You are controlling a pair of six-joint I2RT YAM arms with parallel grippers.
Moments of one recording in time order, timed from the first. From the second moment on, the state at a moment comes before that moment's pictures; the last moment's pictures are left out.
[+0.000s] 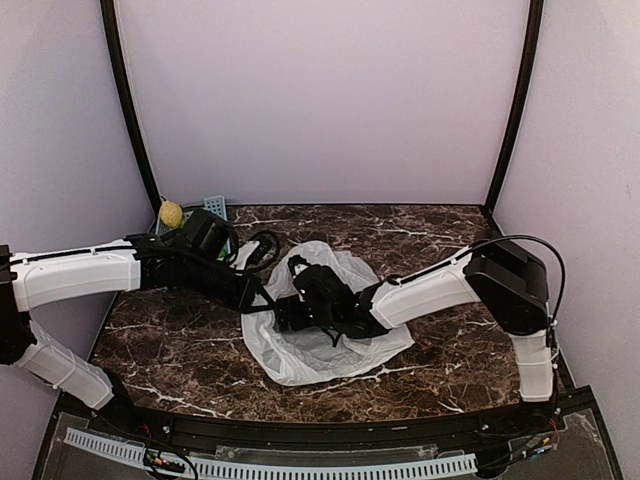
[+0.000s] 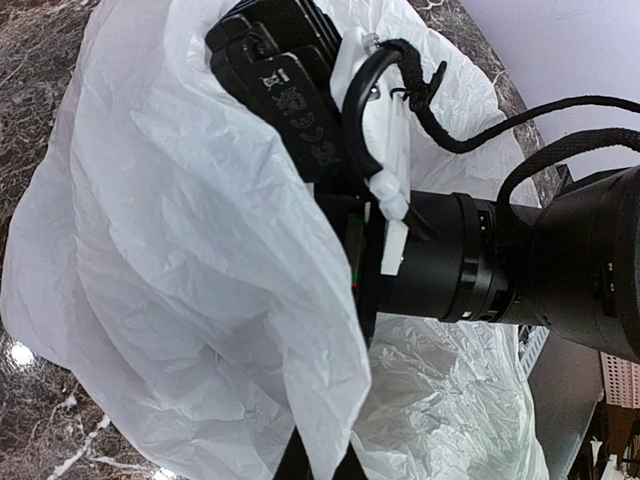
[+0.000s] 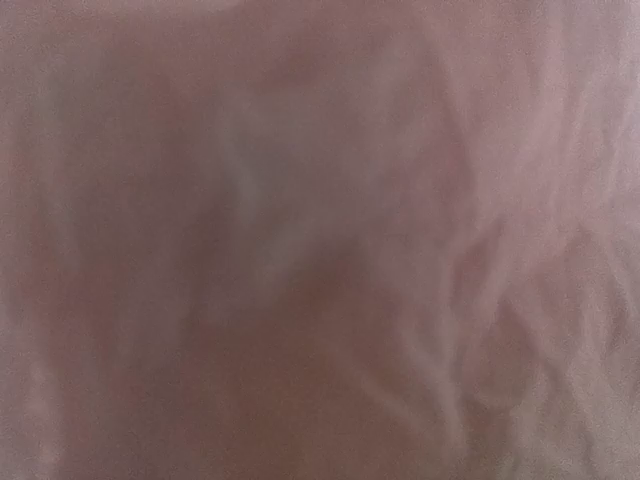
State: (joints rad) left arm -0.75 1.36 0.96 -0.47 0.34 -0.39; right arm 1.11 2.10 1.28 0.19 0.28 0.50
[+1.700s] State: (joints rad) left arm -0.75 1.35 0.96 -0.43 0.23 -0.46; right arm 1.24 1.59 0.81 0.23 0.32 0.53
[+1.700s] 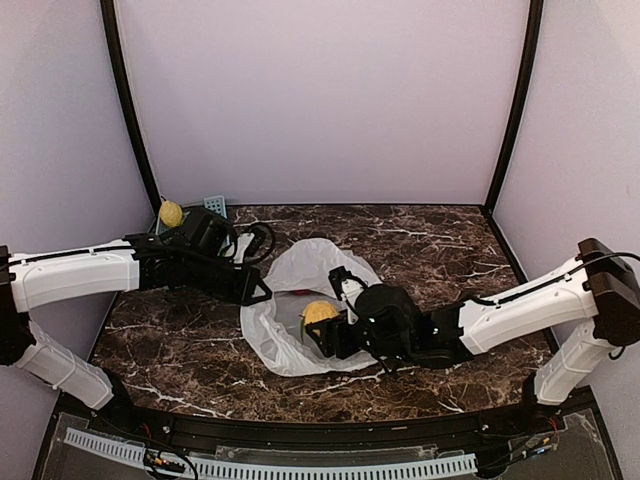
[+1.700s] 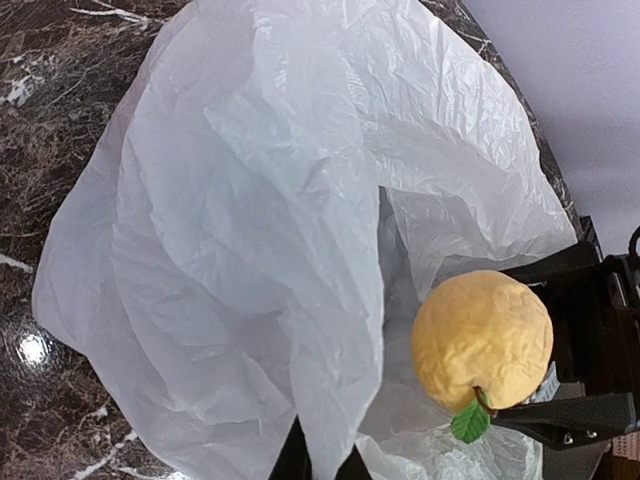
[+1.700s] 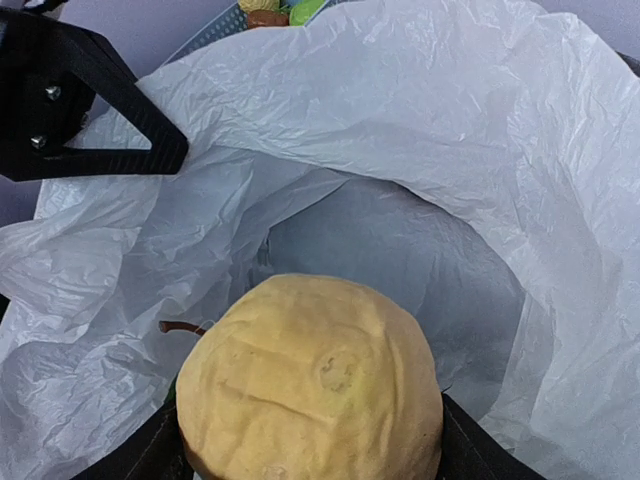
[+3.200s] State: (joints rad) left arm -0.78 1.19 1.02 -0.23 0.63 -0.70; right arm 1.32 1.51 1.04 0.32 0.26 0.11
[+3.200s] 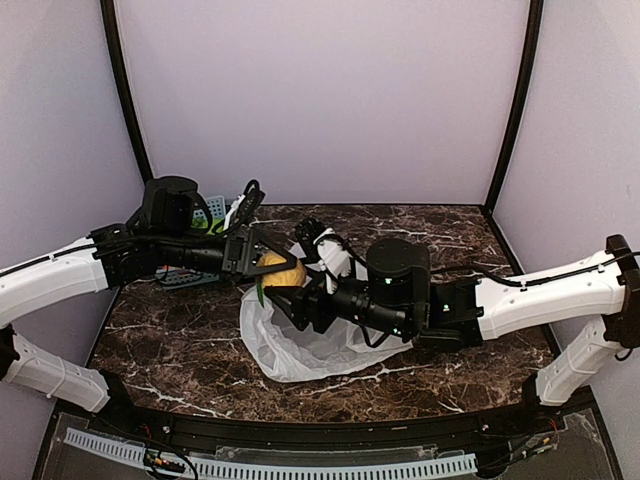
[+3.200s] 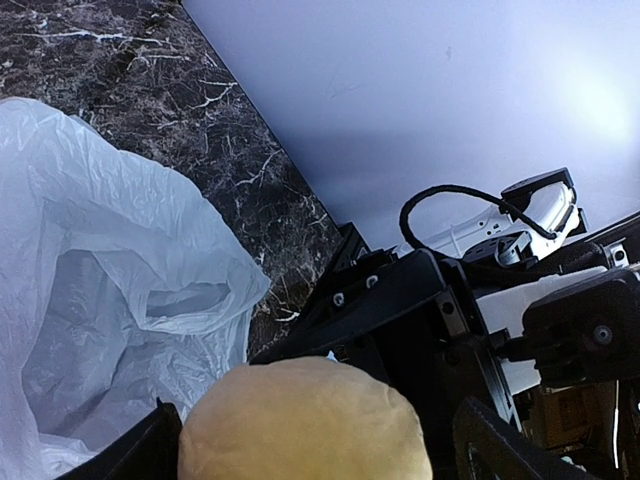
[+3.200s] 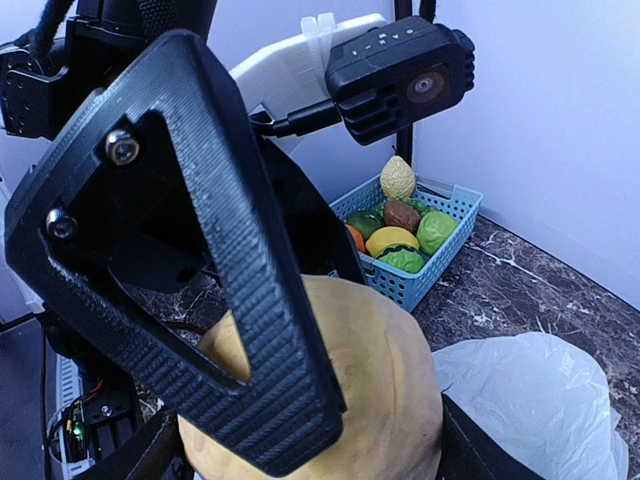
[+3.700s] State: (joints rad) left arm -0.78 1.19 0.99 -0.20 0.64 -0.75; right arm 1.32 1.51 1.05 0.30 0.26 0.11
